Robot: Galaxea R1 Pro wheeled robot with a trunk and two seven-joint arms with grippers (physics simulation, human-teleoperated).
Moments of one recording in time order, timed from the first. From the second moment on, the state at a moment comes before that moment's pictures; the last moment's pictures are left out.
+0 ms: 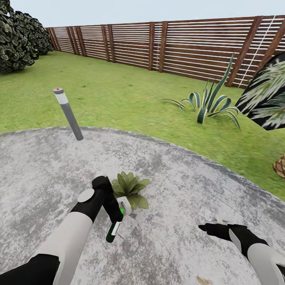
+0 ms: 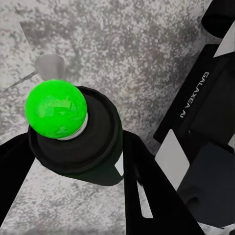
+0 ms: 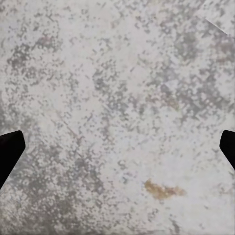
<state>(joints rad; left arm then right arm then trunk) -0.87 -0.14 -0.05 -0.80 -1.37 0.65 -1.56 -0.75 -0.24 -0.37 -0.21 0.25 0.28 0.43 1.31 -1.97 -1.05</state>
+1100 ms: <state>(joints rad) -0.75 -0.13 -0.05 -0.80 -1.11 0.56 -1.55 -0.75 -0.24 -0.37 -0.16 0.25 0.28 0.43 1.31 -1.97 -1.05</state>
